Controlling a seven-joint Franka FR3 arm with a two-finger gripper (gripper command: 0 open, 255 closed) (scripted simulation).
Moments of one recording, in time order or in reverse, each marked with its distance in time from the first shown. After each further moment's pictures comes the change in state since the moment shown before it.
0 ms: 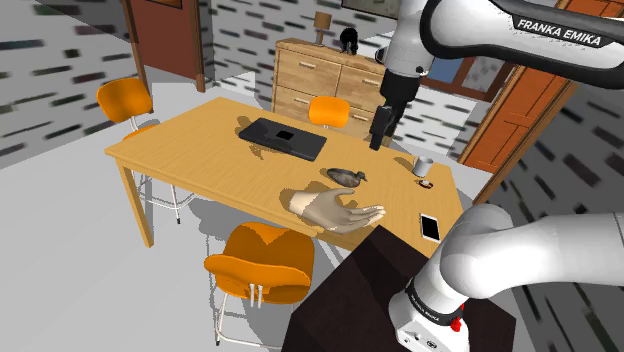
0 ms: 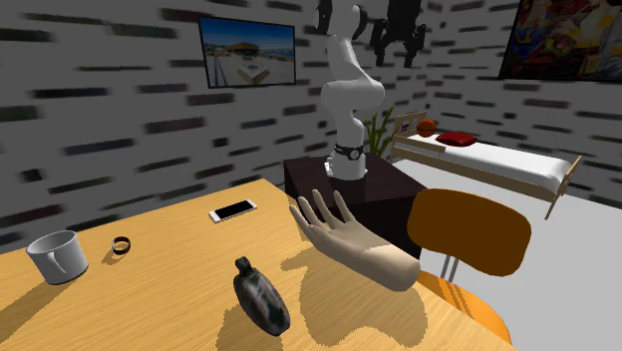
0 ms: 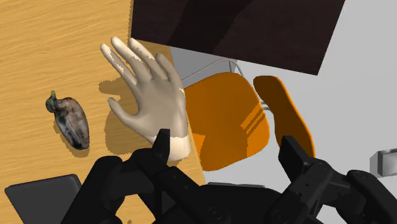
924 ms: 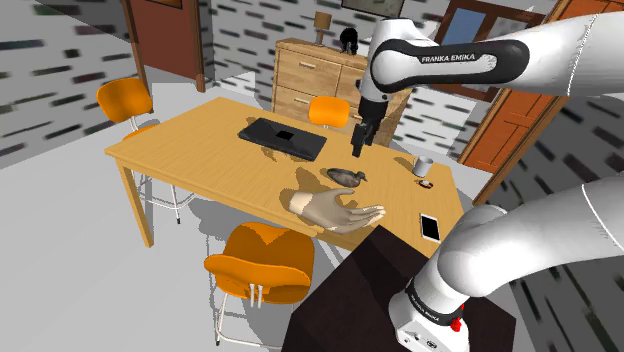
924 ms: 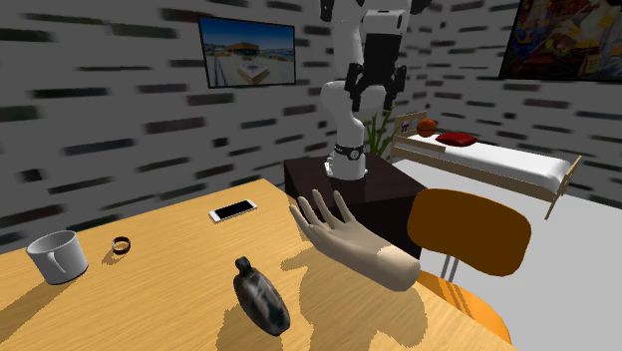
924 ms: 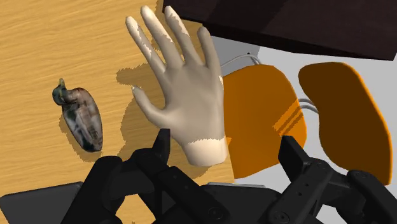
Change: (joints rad) arm -0.051 0.299 -0.164 -0.040 -0.097 0.321 -0.160
